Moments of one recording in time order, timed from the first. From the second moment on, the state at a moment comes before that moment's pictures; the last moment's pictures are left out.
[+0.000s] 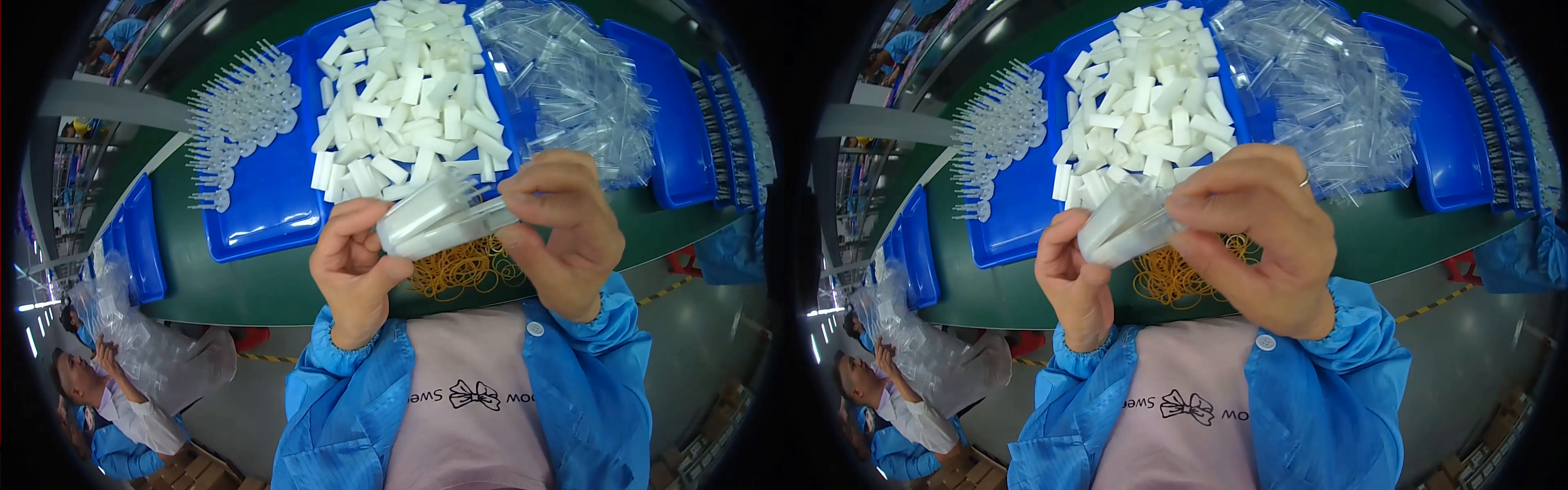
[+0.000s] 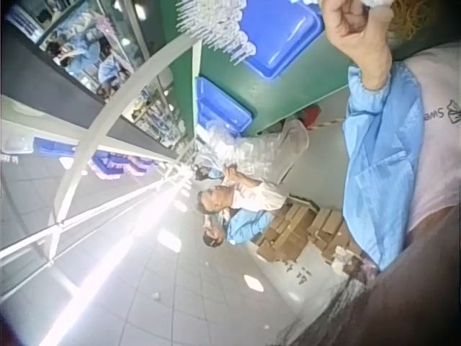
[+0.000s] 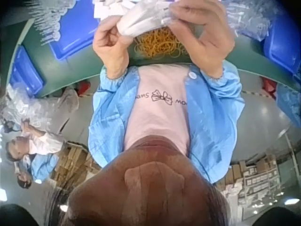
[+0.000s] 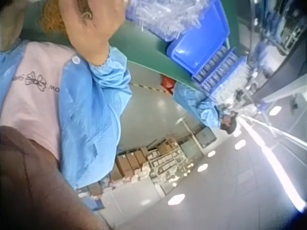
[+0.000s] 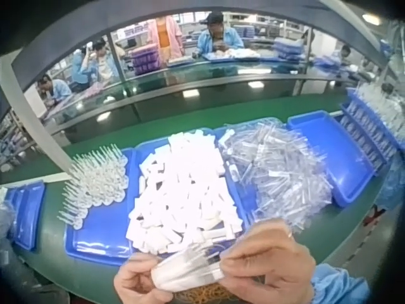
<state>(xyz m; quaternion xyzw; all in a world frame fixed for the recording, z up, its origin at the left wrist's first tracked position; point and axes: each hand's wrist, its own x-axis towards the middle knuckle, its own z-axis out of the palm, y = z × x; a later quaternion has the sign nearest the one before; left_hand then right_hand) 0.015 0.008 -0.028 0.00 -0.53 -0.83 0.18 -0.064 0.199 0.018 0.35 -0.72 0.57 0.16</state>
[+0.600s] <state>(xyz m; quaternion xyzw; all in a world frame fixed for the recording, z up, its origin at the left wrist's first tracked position) 0.014 0.019 -0.018 -0.05 -0.64 -0.76 0.07 -0.046 0.195 0.028 0.39 -0.78 0.48 0.12</state>
